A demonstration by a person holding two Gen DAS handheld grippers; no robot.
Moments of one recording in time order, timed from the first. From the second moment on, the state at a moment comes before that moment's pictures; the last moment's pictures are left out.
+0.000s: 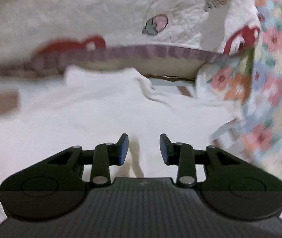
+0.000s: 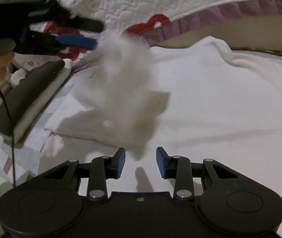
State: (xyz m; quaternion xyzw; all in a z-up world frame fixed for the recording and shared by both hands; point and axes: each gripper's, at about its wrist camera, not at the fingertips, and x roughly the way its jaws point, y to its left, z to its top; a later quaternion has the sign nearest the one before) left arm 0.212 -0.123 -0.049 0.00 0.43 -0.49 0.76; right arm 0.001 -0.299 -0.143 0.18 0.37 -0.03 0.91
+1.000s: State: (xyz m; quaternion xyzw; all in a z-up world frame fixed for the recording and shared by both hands) left arm 0.211 0.037 -0.153 0.18 0.38 -0.43 0.80; right arm 0.060 -0.302 -0.120 0.03 0.36 0.01 0.93
